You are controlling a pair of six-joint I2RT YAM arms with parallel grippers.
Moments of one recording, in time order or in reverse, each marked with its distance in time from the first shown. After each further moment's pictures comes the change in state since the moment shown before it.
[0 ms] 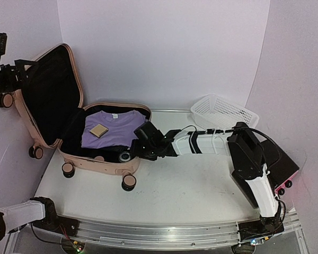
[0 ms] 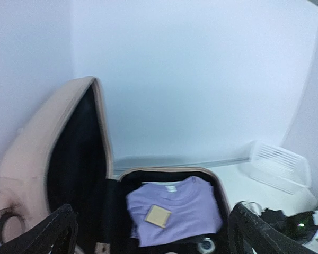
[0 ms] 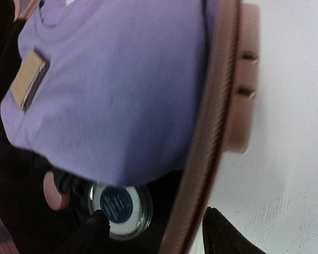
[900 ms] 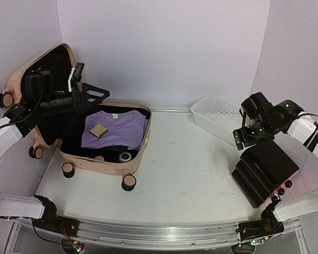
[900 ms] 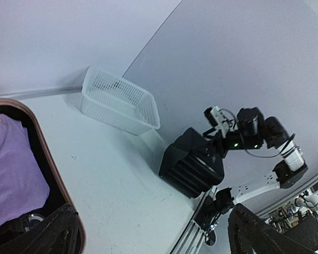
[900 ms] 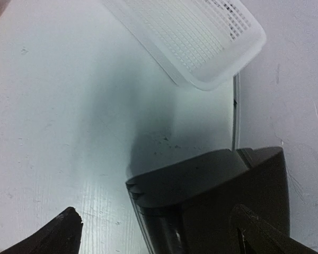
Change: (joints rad) left arm -0.388 0.103 -0.632 0.700 0.513 -0.510; right arm -0.418 -1.070 -0.533 -0.874 0.240 -0.653
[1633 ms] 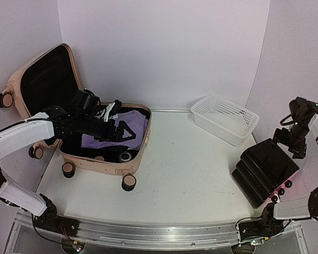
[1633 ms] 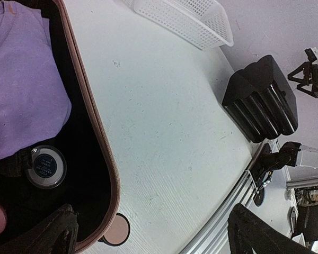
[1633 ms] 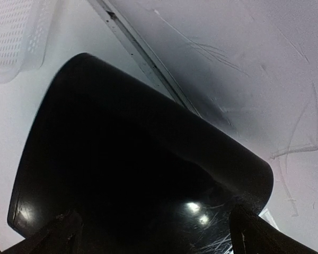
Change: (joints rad) left arm -0.251 0.304 -0.026 -0.223 -0.279 0.137; right arm -0.761 -0.050 0.012 -0.207 -0.273 0.112
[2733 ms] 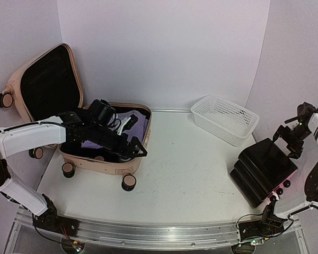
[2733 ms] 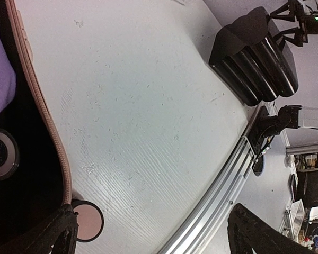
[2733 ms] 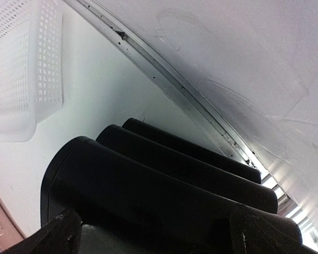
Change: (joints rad) left arm -0.129 0.089 -0.014 0.002 0.037 0.012; right arm -0.269 0.146 -0.045 0.206 -0.290 0.017
